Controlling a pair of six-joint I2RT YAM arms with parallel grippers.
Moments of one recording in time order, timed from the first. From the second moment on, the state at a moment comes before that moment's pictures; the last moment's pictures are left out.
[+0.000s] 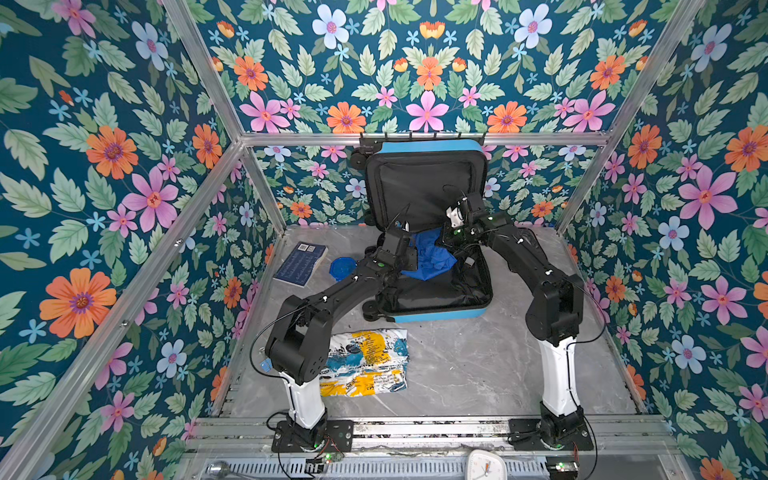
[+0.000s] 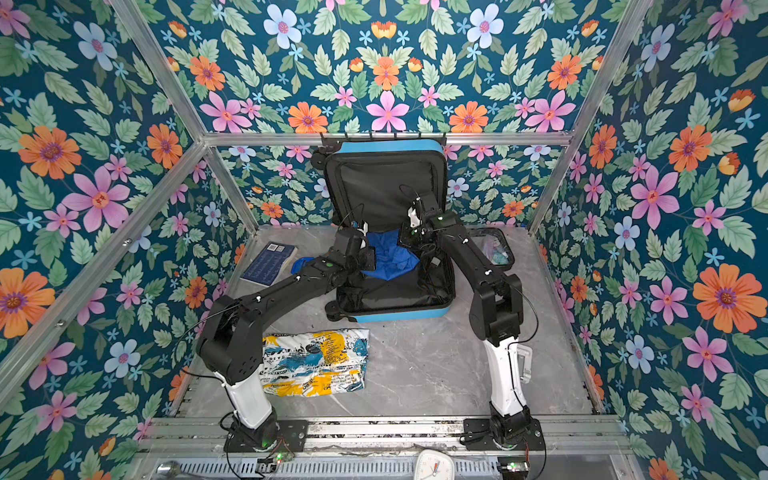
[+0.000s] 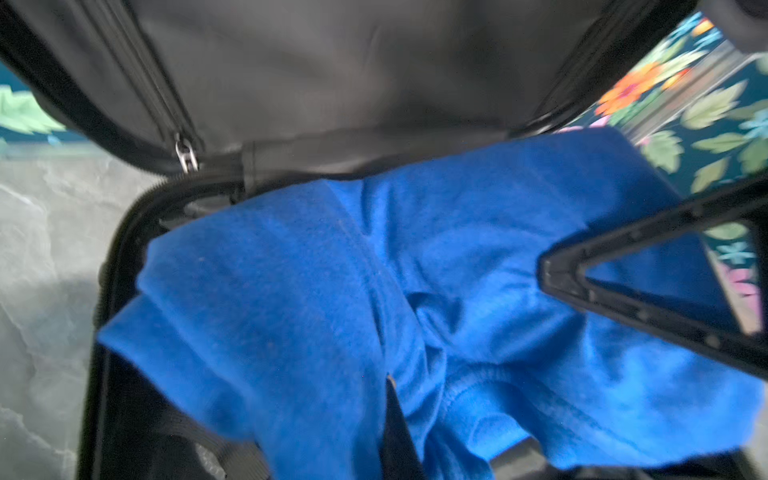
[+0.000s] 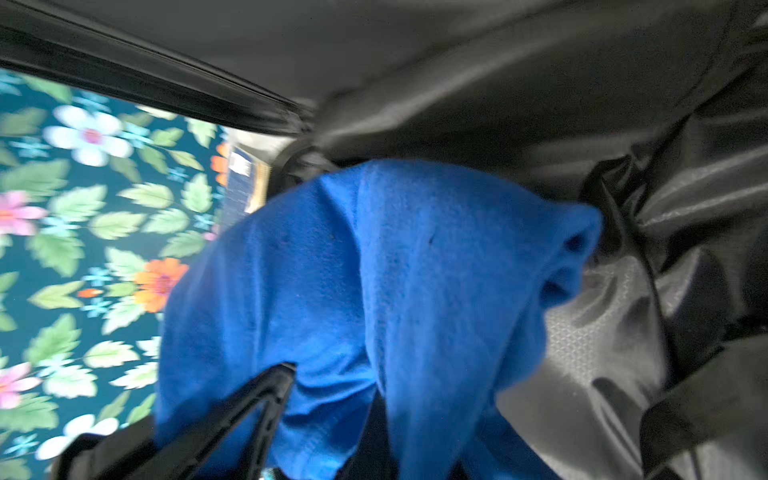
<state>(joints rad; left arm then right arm) -0.58 1.84 1.39 -0.15 -0.14 -0.35 0.38 2.19 2.13 -0.84 -0.35 0.54</state>
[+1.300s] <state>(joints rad) -0.53 1.80 1.37 -0.24 -0.27 -0.42 0.38 2.11 2.00 -0.88 -0.07 0.50</state>
